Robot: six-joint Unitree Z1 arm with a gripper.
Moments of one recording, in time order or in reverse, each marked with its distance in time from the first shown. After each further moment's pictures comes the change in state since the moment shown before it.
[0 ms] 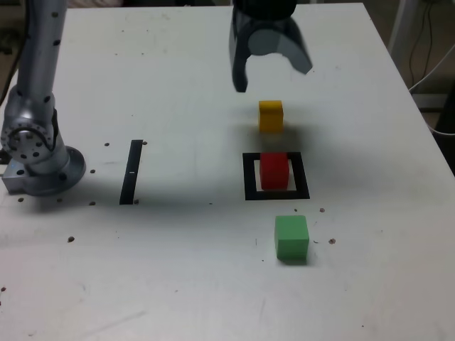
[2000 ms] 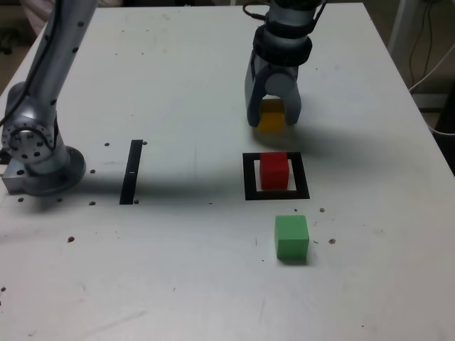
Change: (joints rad) arm 0.020 0.171 0.038 -0.166 -0.021 0.056
